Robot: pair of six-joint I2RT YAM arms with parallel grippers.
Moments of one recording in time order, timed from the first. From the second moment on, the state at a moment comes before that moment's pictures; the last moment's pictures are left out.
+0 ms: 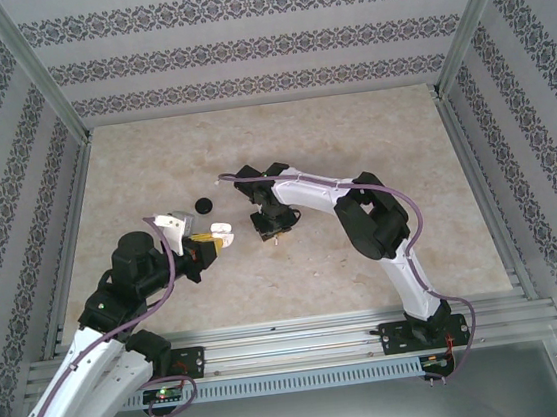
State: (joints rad) left arm -0.44 0.58 0.61 -0.45 0.35 -0.28; right arm 0.77 2.21 1.71 -1.00 -0.09 0.46
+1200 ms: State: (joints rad) left arm -0.44 0.55 0.59 -0.45 0.35 -0.28; right arm 0.80 2.12 1.69 -1.02 -0.07 0.50
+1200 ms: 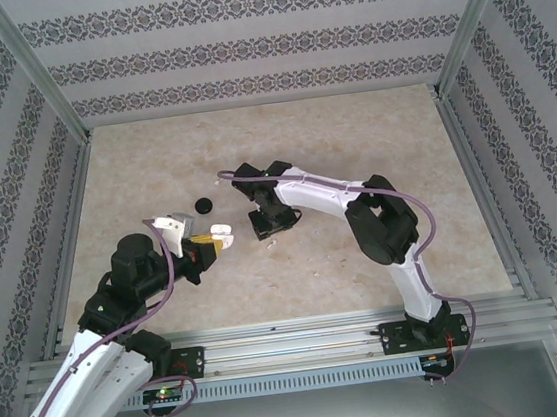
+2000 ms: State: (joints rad) left arm -0.44 0.49 0.58 -0.48 0.36 -0.26; right arm 0.81 2.04 1.44 -0.72 -0.17 0.87
